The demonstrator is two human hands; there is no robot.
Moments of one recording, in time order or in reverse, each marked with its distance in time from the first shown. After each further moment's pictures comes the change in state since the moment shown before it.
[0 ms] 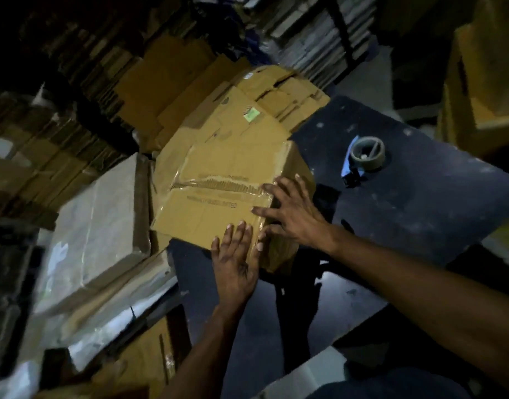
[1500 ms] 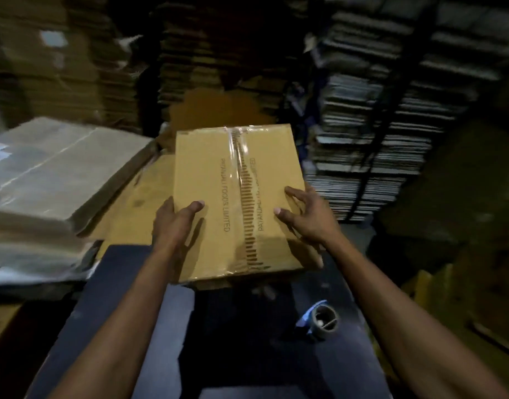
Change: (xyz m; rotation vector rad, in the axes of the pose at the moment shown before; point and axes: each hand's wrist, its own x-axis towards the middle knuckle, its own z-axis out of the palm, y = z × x) left_hand 0.207 -0.042 -0.130 -1.039 0.505 -1.011; right_hand 0.241 0.056 -0.233 0.272 -0.225 0.190
